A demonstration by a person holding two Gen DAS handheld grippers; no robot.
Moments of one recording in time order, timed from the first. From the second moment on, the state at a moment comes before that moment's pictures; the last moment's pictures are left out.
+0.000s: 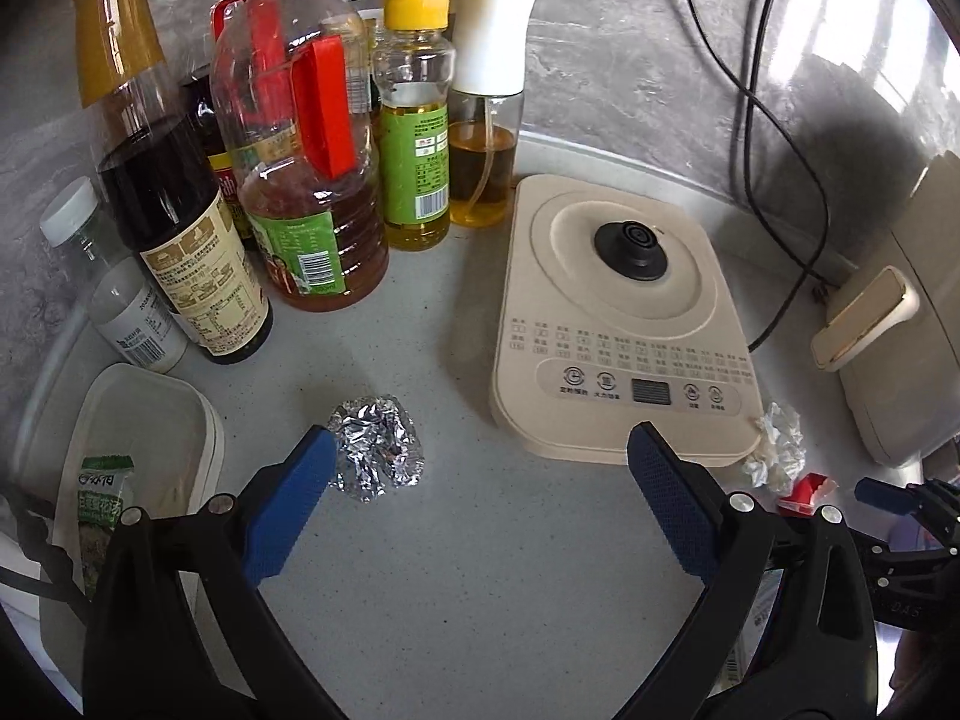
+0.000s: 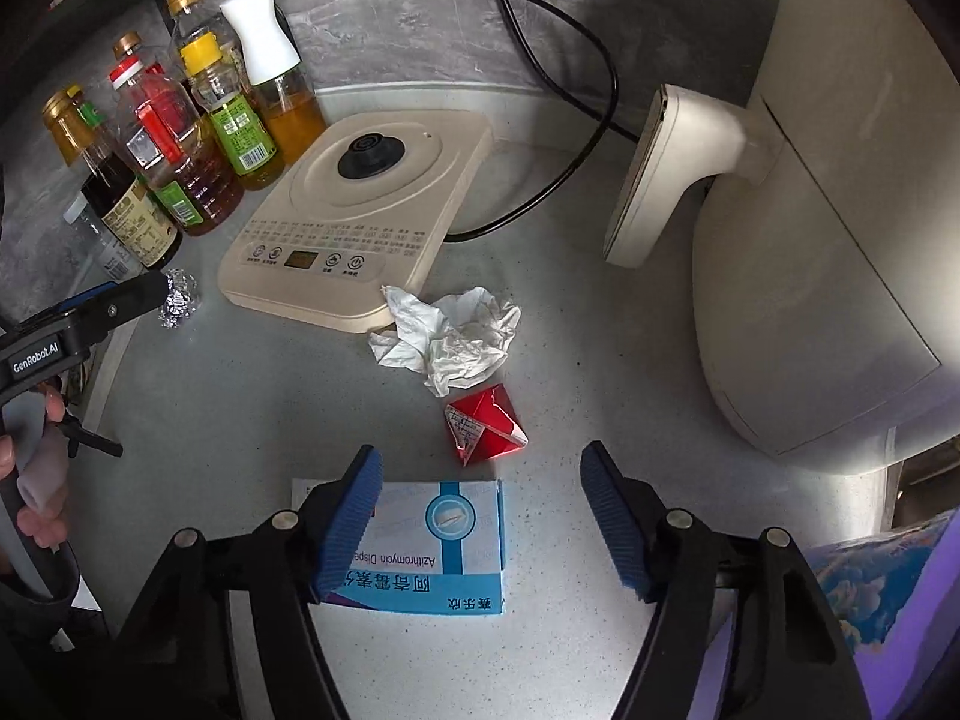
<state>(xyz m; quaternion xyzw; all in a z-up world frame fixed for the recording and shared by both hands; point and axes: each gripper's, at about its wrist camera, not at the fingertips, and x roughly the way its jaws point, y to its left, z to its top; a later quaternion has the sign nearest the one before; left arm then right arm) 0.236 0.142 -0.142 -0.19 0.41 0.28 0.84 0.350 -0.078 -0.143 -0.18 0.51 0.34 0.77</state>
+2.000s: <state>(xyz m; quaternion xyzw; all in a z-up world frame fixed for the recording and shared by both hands) 0.193 0.082 -0.057 -0.18 0.36 0.22 0.89 0.311 -0.093 -0.063 -0.16 0.44 0.38 0.80</state>
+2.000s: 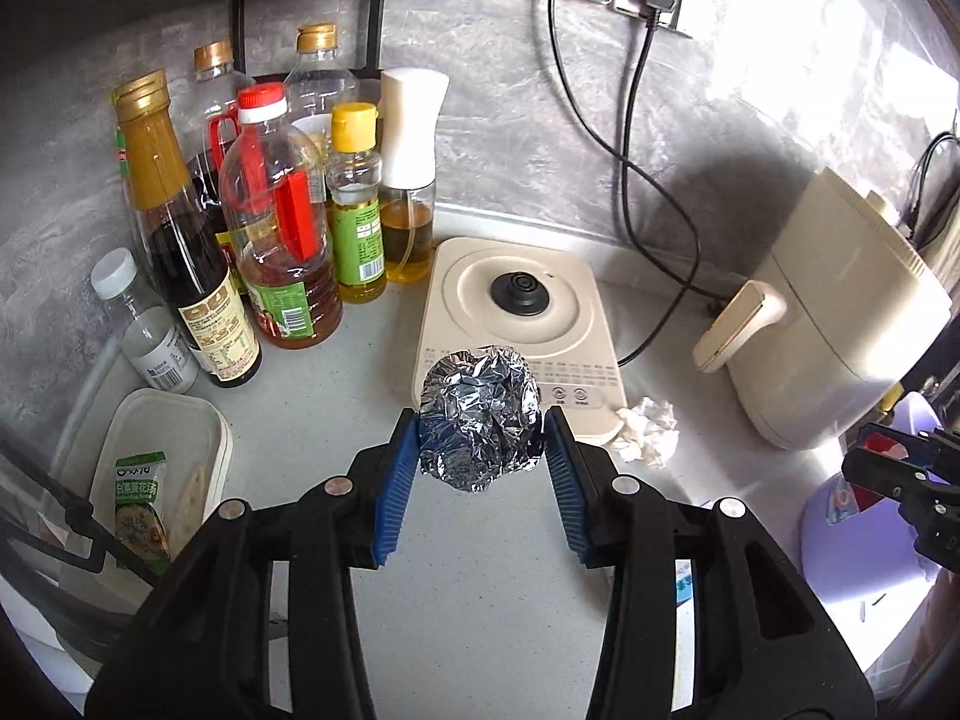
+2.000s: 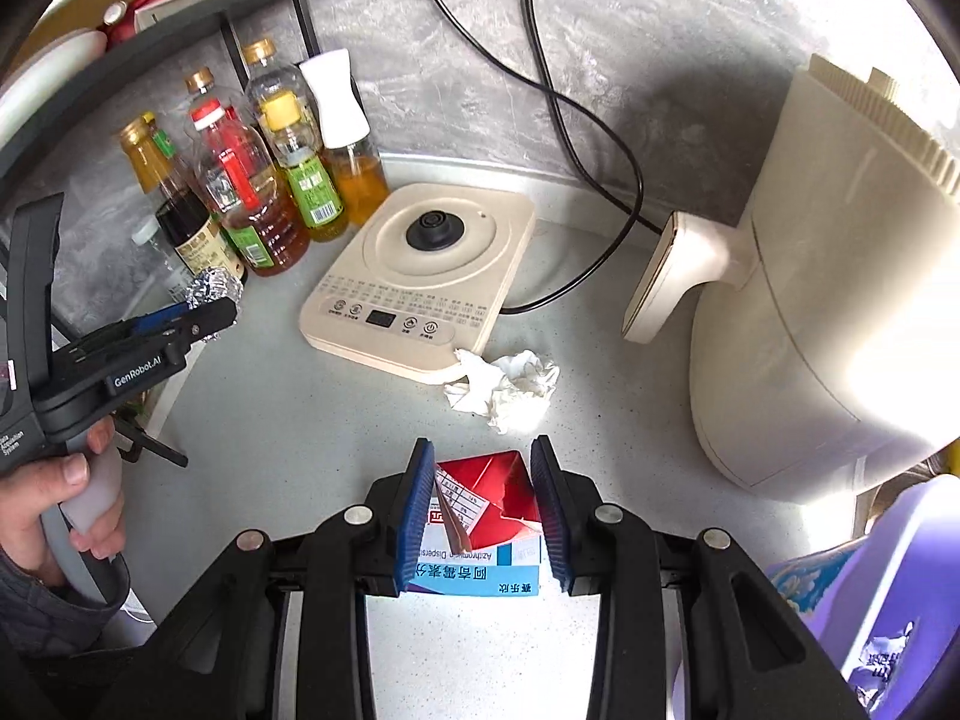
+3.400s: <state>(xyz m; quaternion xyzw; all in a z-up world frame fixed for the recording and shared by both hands) 0.249 -0.109 0.023 -0.10 0.33 0.05 0.94 0.326 -0.311 0.018 -0.10 0.40 0.28 0.87</state>
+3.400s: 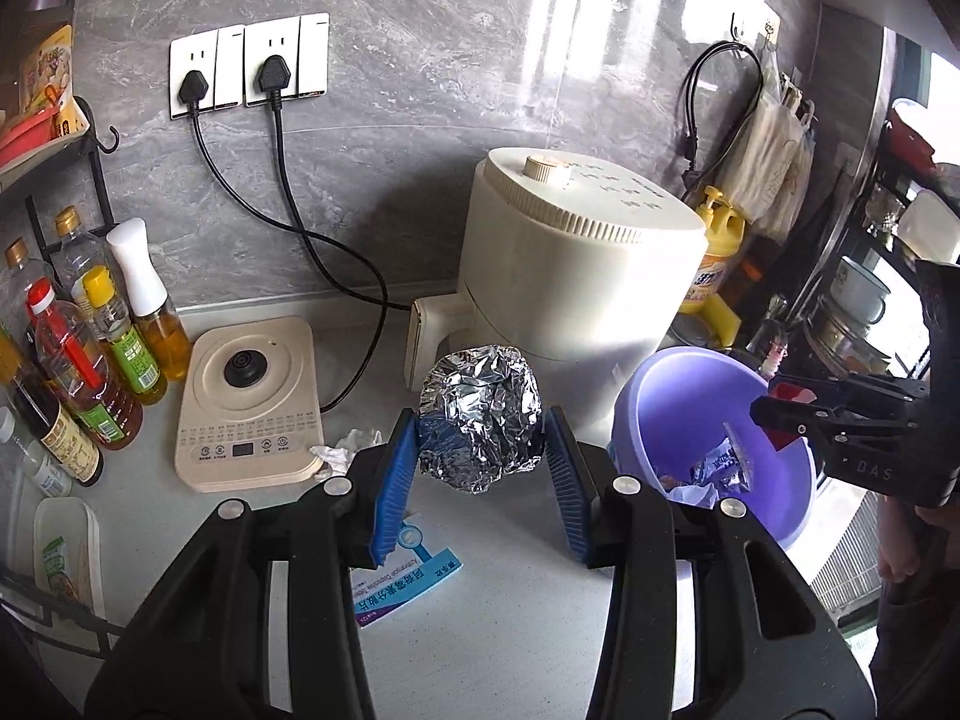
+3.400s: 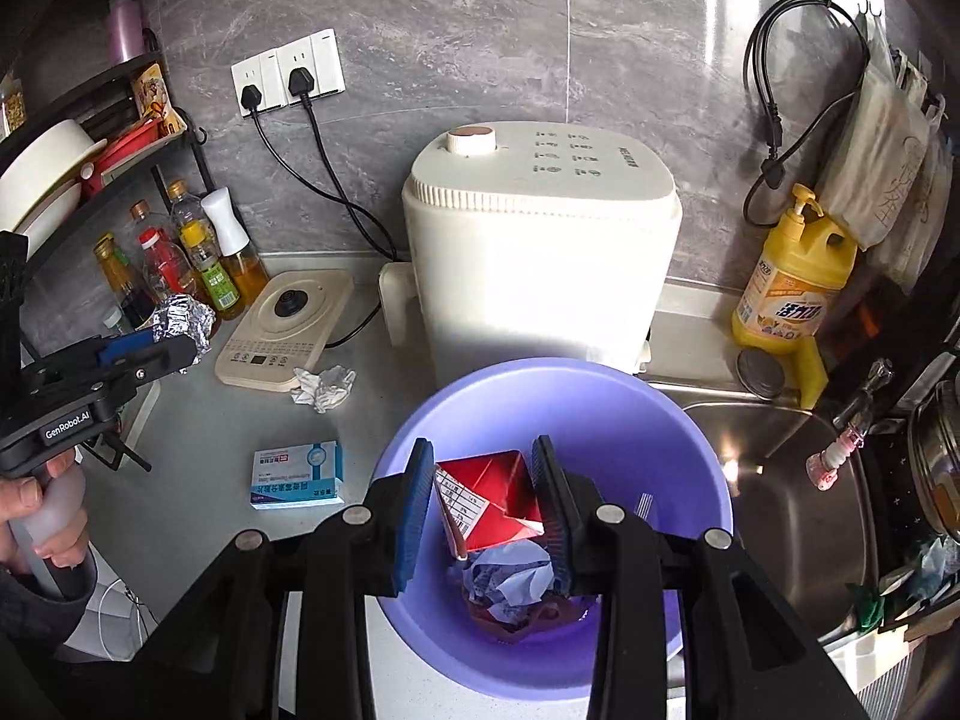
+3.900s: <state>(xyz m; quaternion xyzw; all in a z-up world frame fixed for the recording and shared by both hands) 0.278 -0.163 0.038 -0.07 0.33 0.02 0.94 0.340 -0.346 0.017 -0.10 0.37 0.31 0.87</state>
